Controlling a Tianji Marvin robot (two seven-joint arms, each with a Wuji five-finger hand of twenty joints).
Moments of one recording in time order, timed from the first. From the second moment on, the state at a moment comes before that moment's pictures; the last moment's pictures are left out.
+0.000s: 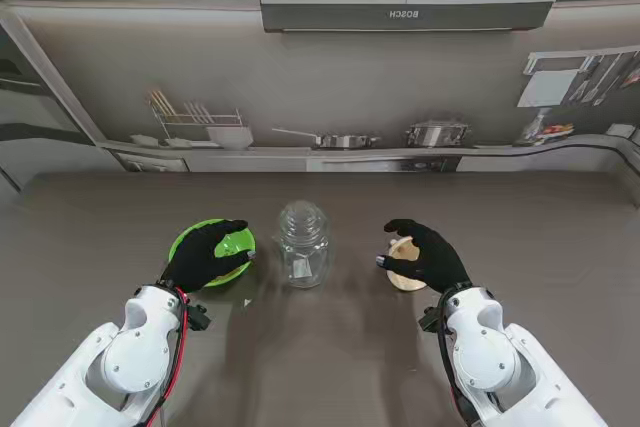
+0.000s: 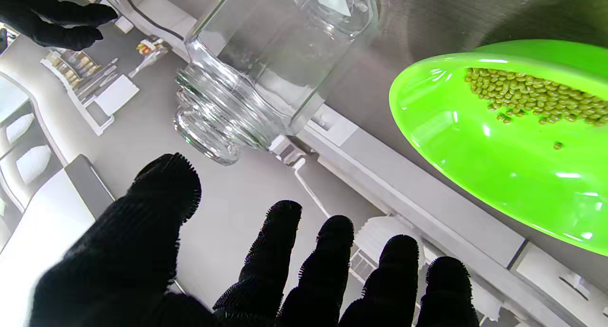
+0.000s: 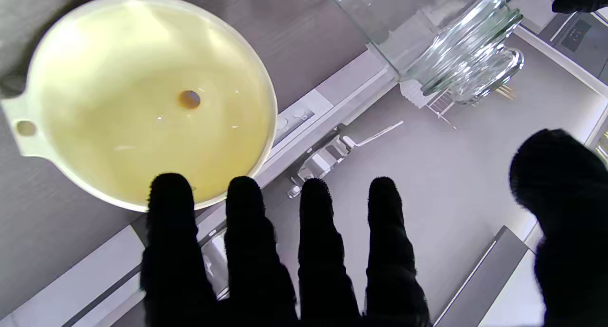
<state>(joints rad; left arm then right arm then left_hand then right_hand) 1.63 -1.14 -1.30 -1.61 0.50 -0.11 0.16 -1.59 -1.15 1.24 -1.59 -0.48 -0.01 -0.17 0.64 -0.38 0.47 -0.03 0.60 0.21 0.11 0.32 0.57 0.29 0.06 0.27 0.31 0.38 0.10 0.33 0.07 0.33 0.16 0.51 0.20 -0.59 0.81 -0.04 0.33 -0.13 0.58 0.51 0.47 0.06 0.45 0.39 0.56 0.26 0.14 0.27 0.29 0.42 0.65 0.61</state>
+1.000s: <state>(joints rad) 1.66 -1.13 -1.32 -1.64 0.50 -0.08 0.13 -1.37 -1.14 1.06 -1.54 -0.51 0.05 -0.09 0.64 -0.36 0.46 -0.03 0.60 0.21 0.11 0.31 0.57 0.29 0.06 0.26 0.31 0.38 0.09 0.33 0.05 0.33 0.16 0.49 0.19 -0.59 0.81 -0.04 0.34 -0.14 0.54 0.51 0.47 0.06 0.44 0.38 0.59 0.26 0.15 0.27 0.33 0.42 0.65 0.62</state>
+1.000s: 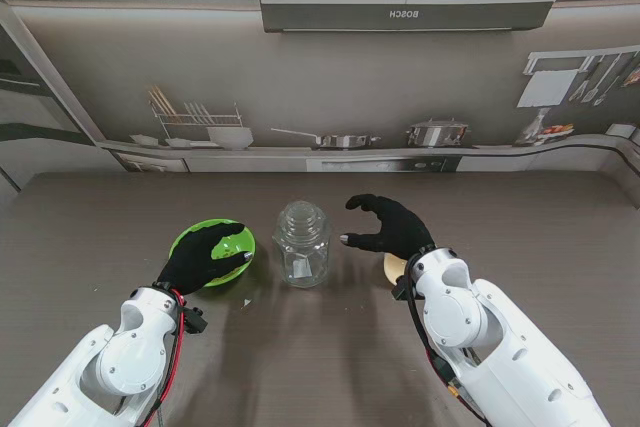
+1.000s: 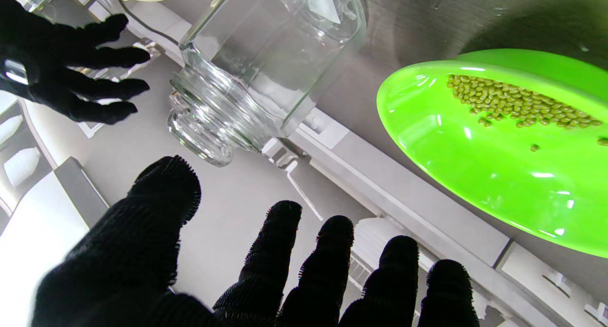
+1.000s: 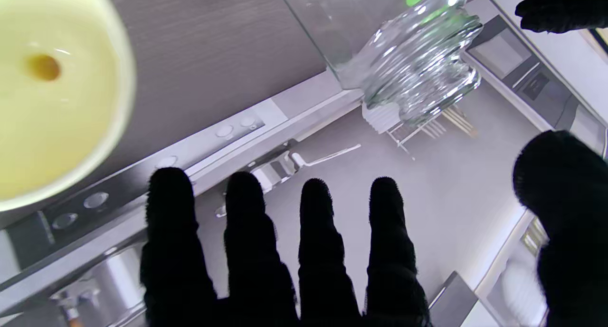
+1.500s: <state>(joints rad) 1.65 -1.13 -1.32 -1.64 0.49 -0.08 0.11 -1.13 -1.15 0.87 -1.42 -0.53 0.08 -0.05 0.64 -0.35 0.45 -0.03 0.60 0.21 0.11 0.31 0.57 0.29 0.06 0.26 0.31 0.38 0.09 0.33 0.05 0.33 0.16 0.49 0.16 -0.59 0.81 -0.04 0.34 -0.15 0.52 0.51 0.45 0.06 0.44 0.38 0.62 0.25 0.17 0.28 0.35 0.42 0.70 0.63</state>
